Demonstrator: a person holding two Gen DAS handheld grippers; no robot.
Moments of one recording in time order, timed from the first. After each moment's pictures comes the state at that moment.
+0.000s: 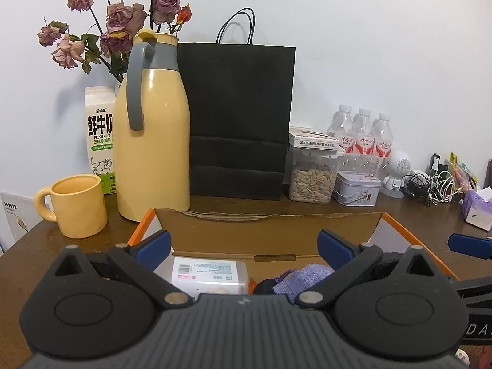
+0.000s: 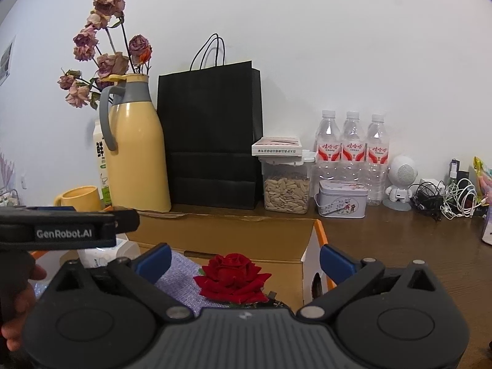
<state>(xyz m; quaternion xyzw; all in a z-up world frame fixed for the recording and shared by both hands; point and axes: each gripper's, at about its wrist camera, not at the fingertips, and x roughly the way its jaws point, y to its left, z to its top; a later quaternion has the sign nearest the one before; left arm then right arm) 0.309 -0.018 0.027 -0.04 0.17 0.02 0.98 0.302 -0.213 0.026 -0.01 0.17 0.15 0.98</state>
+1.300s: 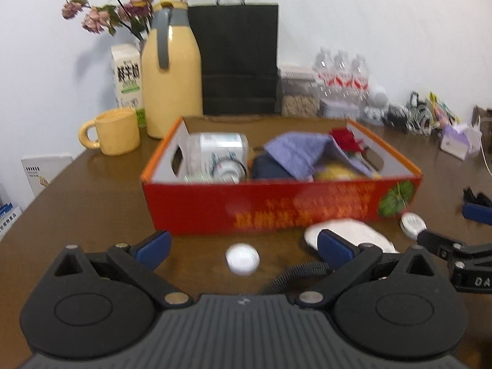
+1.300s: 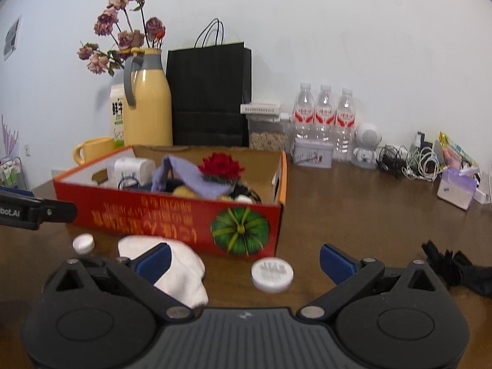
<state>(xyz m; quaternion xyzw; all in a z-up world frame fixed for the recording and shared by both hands) 0.159 -0.031 0.005 -0.01 0.28 0.02 0.96 0.166 -0.271 -0.008 -0.04 0.22 0.13 0.97</state>
